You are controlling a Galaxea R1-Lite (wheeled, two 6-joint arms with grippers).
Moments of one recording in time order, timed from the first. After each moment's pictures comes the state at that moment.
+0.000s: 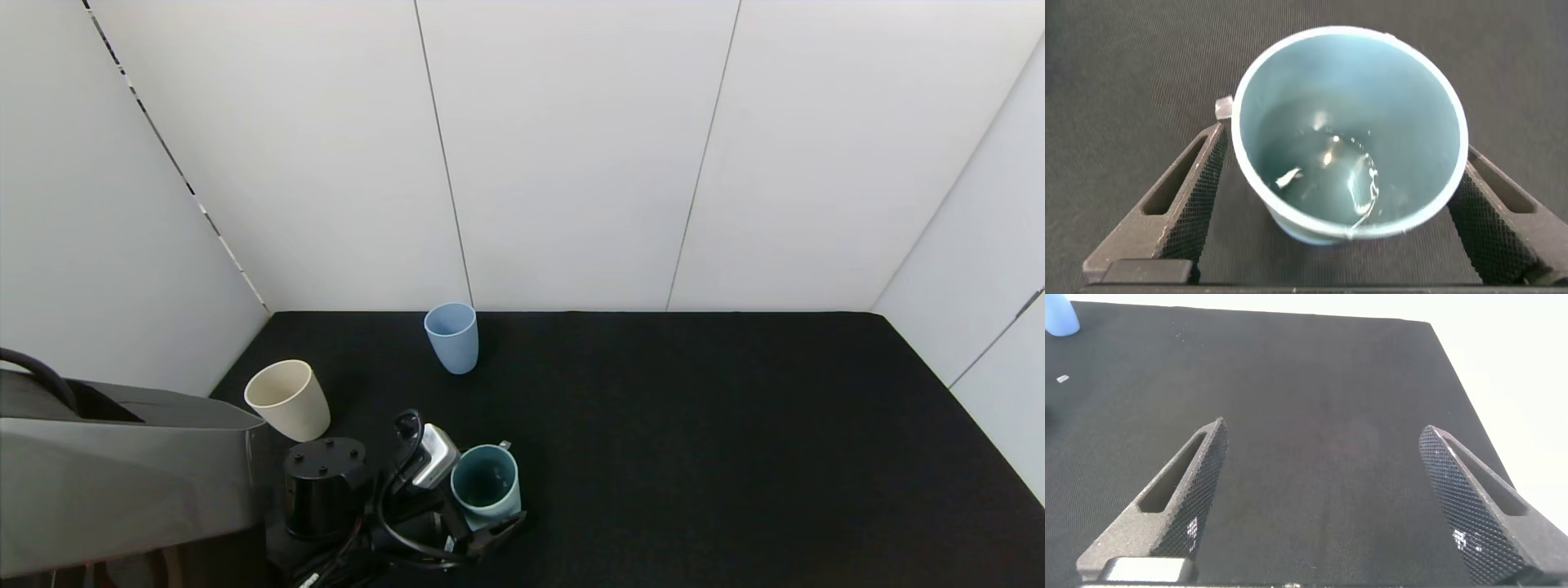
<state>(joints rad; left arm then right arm) -0.43 2.20 -0.28 -1.56 -0.41 0.21 0.00 0.00 0.00 0.00 0.01 0.00</state>
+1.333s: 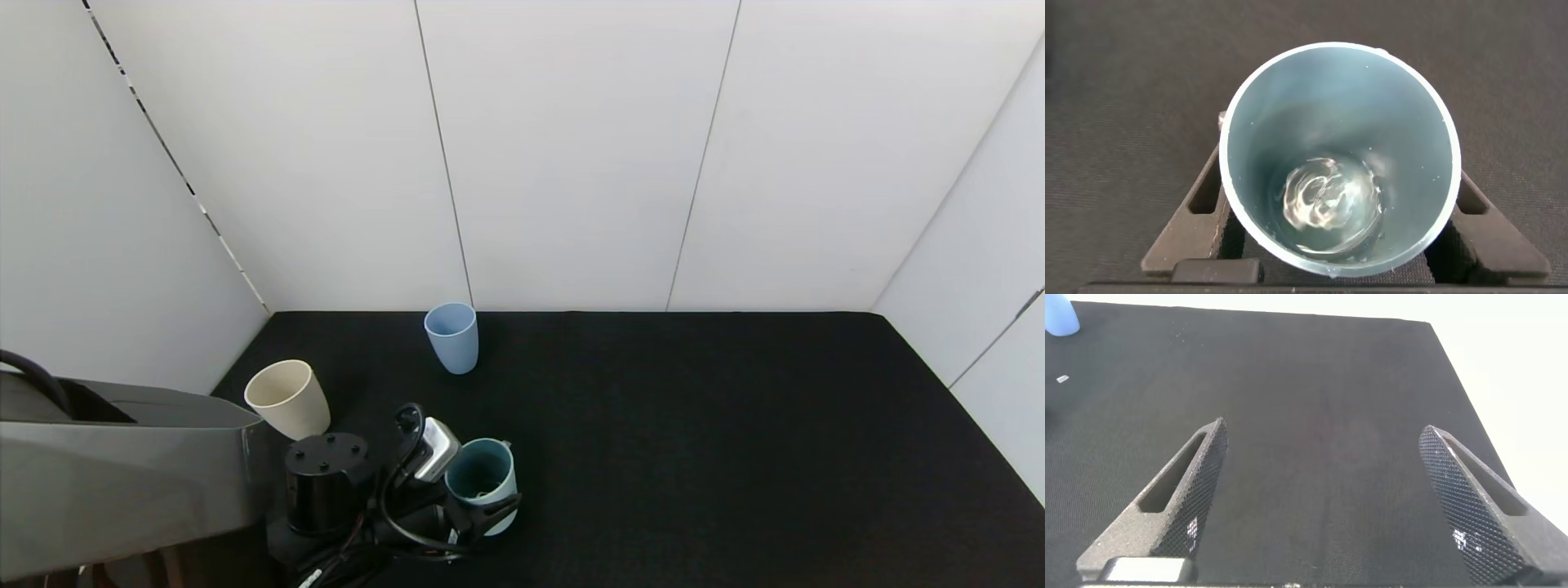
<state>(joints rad) -0.44 2.19 -0.30 -1.56 -0.39 0.20 0.00 0.00 0.00 0.00 0.01 0.00</state>
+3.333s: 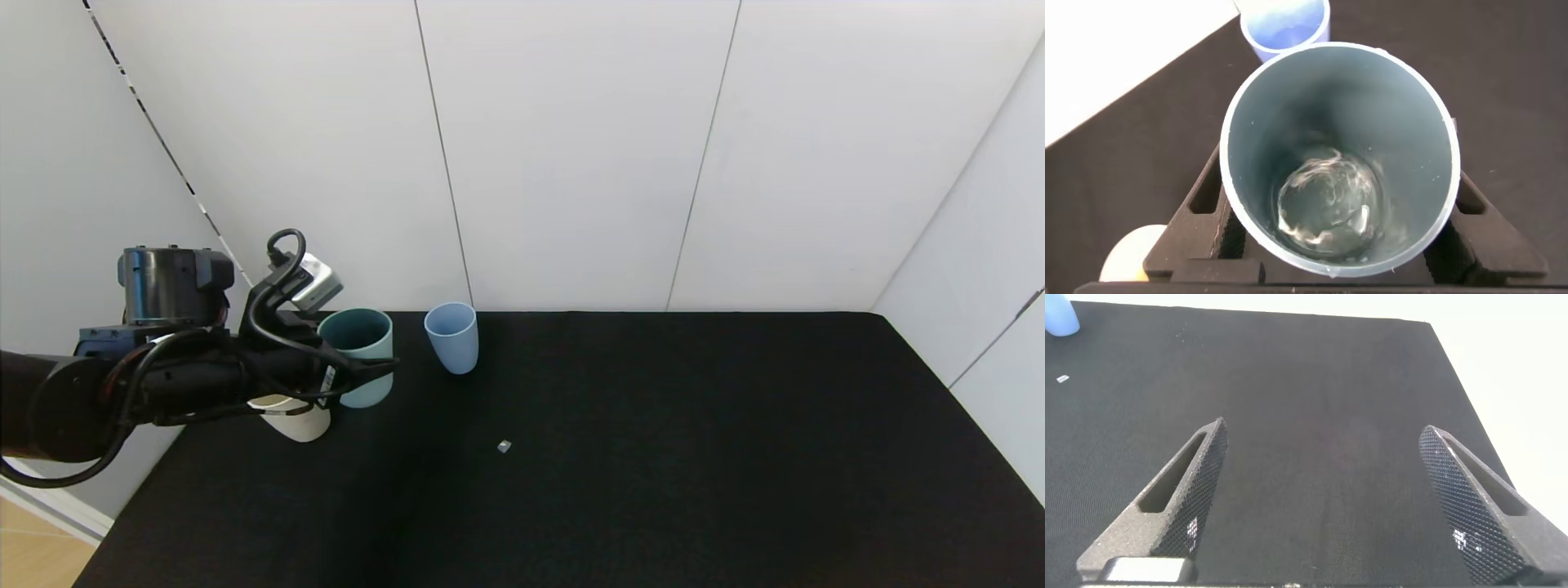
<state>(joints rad) -0.05 1.75 -0.88 -0.41 -0.39 0.45 0.00 0.00 0.00 0.00 0.01 0.00</state>
